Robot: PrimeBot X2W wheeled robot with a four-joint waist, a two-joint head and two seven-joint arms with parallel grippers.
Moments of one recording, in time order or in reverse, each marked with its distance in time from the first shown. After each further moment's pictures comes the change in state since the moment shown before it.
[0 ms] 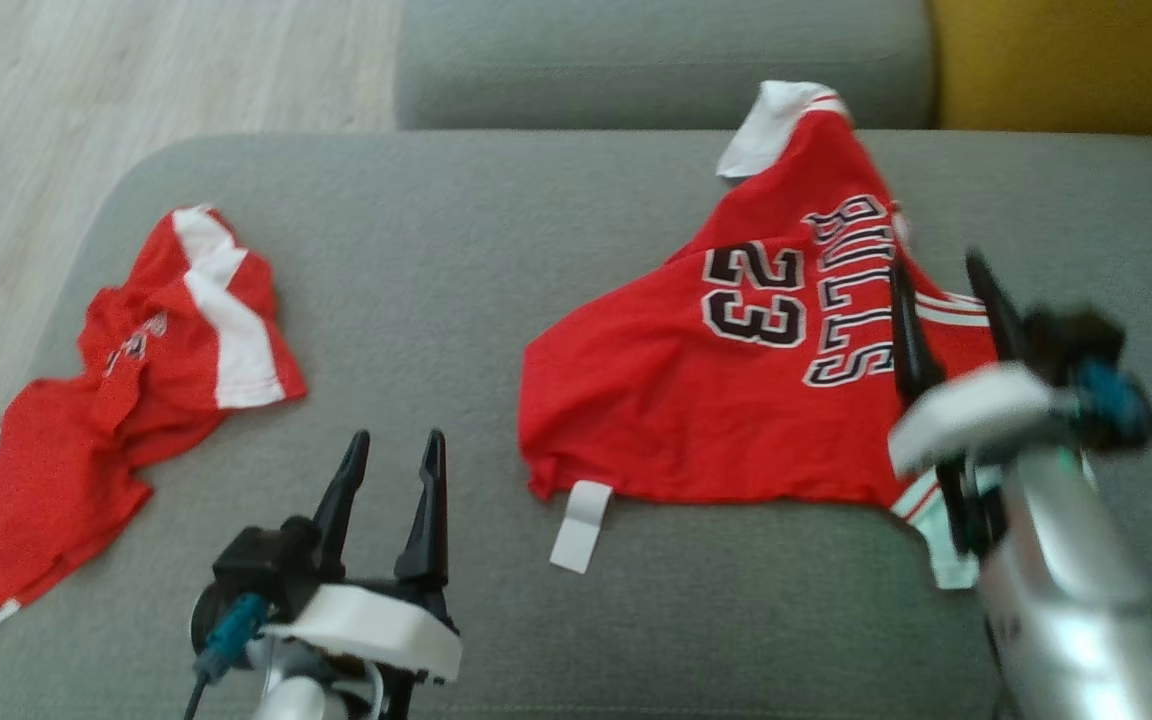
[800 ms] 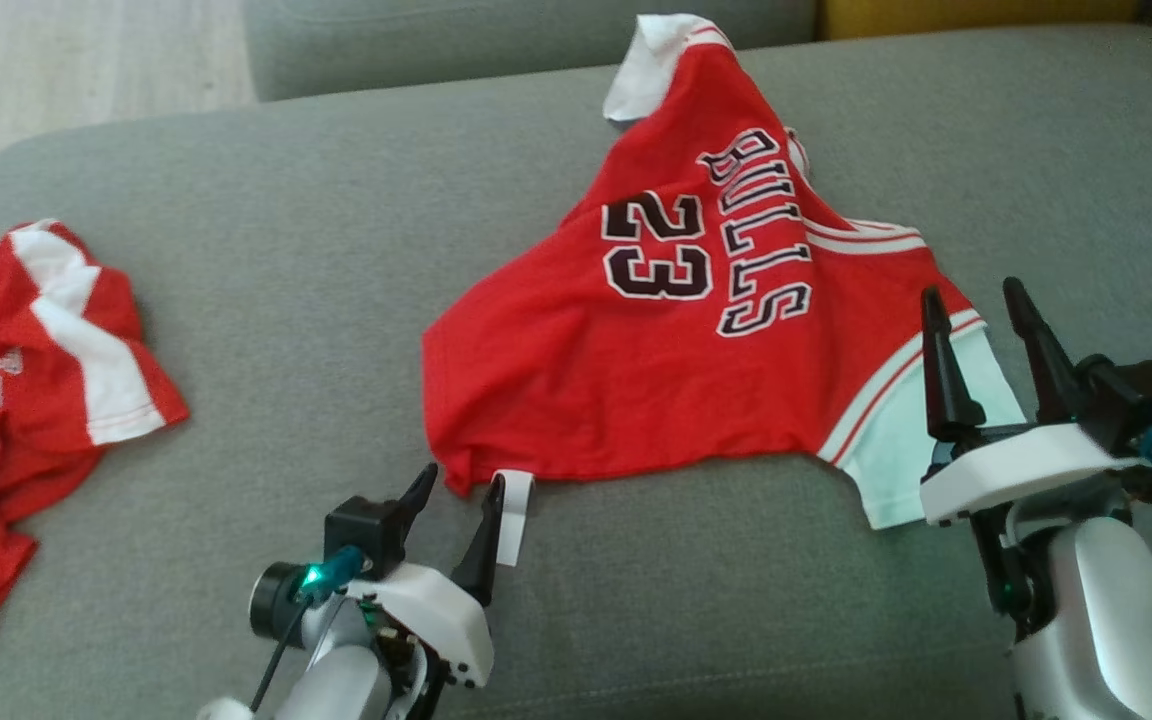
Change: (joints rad) left arm -0.164 0.000 -0.131 0.374 0.023 -0.052 0.028; right arm 0.325 0.020 -0.037 -0.556 0.031 0.000 0.189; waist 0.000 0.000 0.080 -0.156
